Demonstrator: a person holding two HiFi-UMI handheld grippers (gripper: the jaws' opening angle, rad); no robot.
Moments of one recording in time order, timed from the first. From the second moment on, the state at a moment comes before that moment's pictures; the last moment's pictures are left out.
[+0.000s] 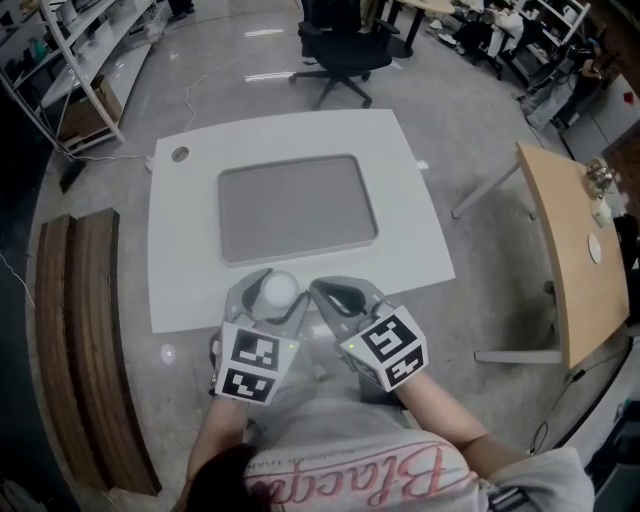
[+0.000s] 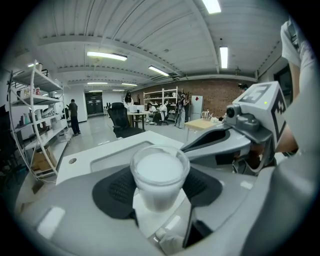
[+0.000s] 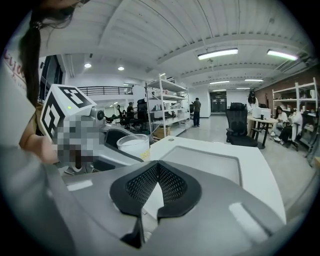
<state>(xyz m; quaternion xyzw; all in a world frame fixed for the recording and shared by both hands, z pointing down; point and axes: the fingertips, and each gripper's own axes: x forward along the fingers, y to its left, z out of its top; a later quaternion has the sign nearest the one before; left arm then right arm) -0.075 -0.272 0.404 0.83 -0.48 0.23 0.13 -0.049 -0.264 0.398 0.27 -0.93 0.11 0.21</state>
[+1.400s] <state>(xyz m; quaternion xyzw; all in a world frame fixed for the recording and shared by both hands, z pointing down) -0.079 -0.465 0.520 0.83 -0.50 0.22 0.14 -0.045 -0.375 0.452 0.34 -0.90 0.20 0.21</state>
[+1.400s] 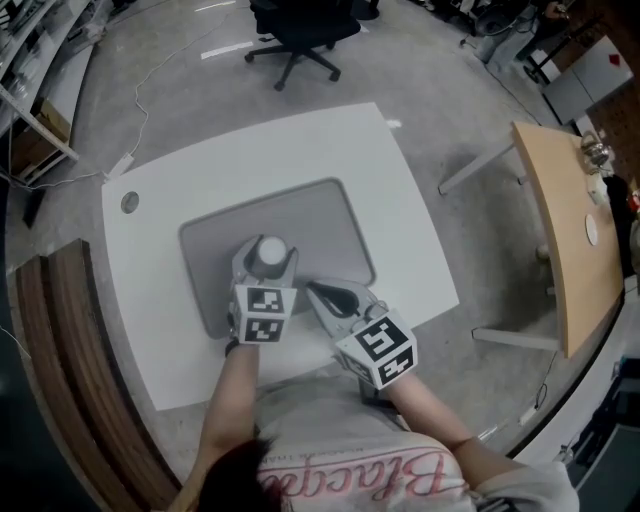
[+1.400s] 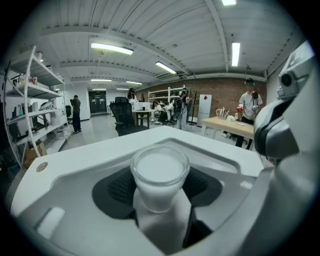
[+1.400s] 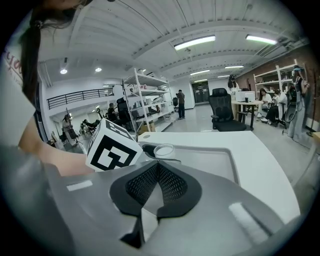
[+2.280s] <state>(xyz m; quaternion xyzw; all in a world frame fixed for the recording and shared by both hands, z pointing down) -0.091 -0.450 0.523 0.80 -0.53 0.20 0.20 -0.037 -0.369 0.440 0.34 -0.90 0.21 0.18</state>
